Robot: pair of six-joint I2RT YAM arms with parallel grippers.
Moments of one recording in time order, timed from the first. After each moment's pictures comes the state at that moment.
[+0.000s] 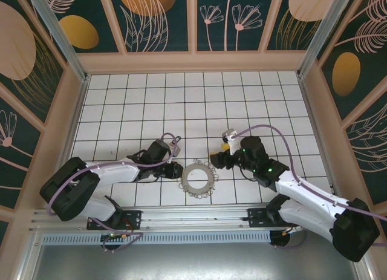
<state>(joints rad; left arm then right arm) -0.74 1.43 0.49 -0.02 0.35 -0.57 0.70 0.90 0.43 -0.02 -0.19 0.20</state>
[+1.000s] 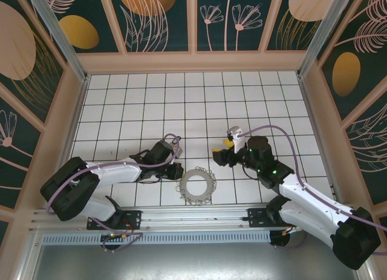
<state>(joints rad) -0.78 1.42 0.53 -0.08 0.32 -0.60 0.65 0.83 0.40 0.03 -0.24 0.18</state>
